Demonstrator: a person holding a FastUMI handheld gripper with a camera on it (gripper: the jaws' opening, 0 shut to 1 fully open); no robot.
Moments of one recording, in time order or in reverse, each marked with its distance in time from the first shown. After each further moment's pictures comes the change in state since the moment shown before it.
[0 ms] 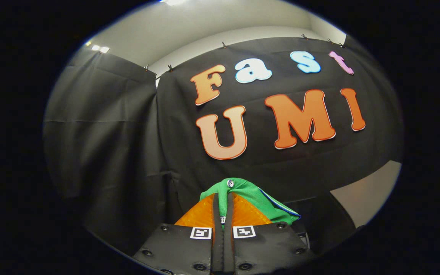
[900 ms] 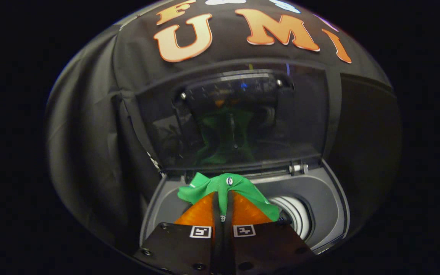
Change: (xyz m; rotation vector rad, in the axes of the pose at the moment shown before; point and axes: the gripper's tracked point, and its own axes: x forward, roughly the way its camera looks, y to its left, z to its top) arm 0.064 -0.085 -0.324 0.085 0.552 -0.237
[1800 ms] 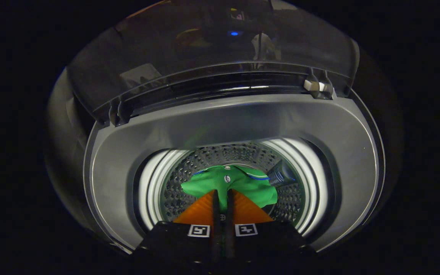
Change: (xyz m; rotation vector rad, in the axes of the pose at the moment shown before) arm 0.055 -0.039 -0.111 0.083 0.520 -0.131
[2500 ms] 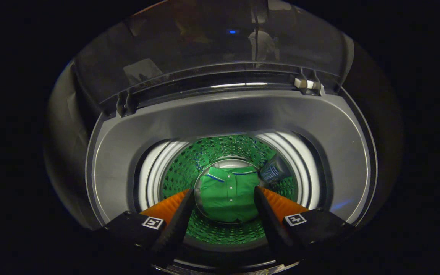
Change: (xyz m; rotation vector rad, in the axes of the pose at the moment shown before) arm -0.021 -0.003 -0.009 -0.028 -0.015 -0.011
